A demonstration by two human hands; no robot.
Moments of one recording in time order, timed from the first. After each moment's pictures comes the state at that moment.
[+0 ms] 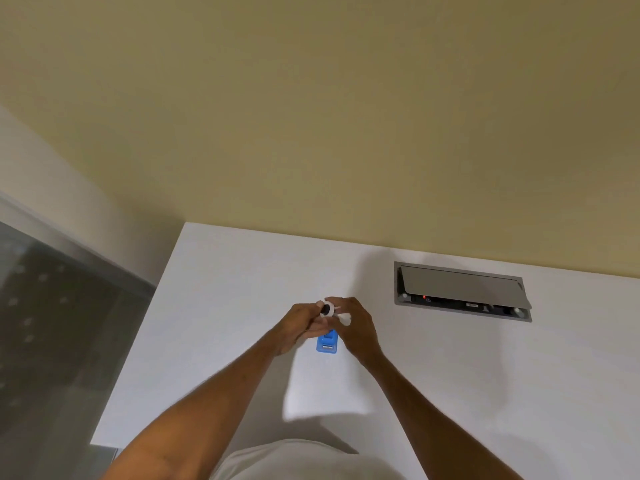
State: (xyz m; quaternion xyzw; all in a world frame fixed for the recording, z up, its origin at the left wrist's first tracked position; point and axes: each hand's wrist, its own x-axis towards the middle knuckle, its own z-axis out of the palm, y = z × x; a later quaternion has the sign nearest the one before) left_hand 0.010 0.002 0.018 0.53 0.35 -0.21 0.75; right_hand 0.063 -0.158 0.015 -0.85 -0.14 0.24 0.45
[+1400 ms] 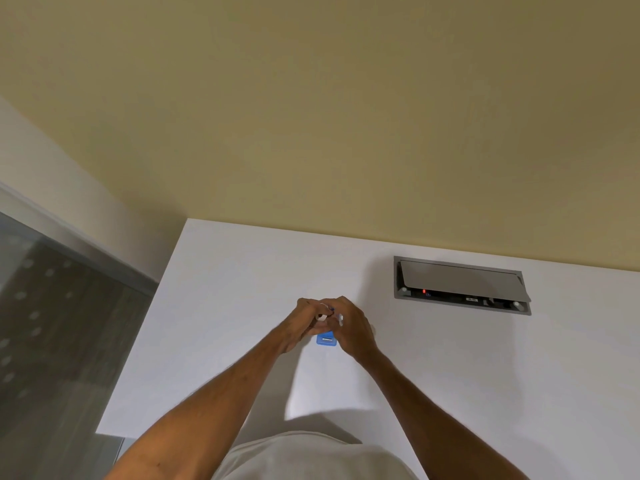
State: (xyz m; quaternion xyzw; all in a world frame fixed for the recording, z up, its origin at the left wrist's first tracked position) left_hand 0.007 -0.015 0.024 0.55 0.34 -0.23 0.73; right_hand 0.051 -0.159 0.020 -0.87 -0.21 0.24 0.37
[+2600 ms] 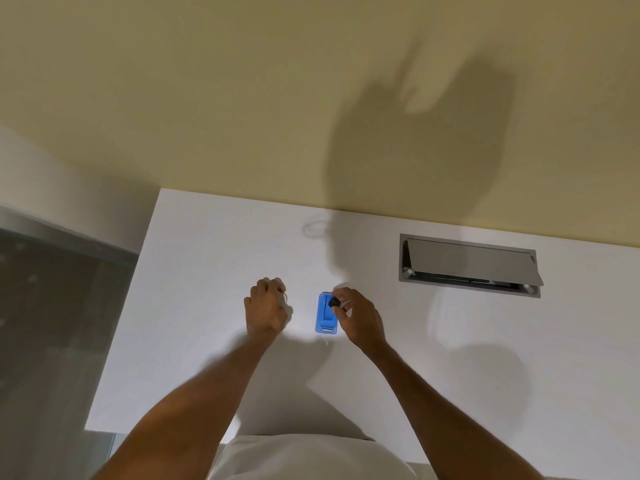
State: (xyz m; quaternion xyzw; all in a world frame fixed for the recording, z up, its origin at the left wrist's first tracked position) left_hand 0.002 0.042 -0.042 0.89 0.33 -0.21 0.22; right_hand 0.080 -0.157 -0.030 -0.91 -0.13 0.29 0.27
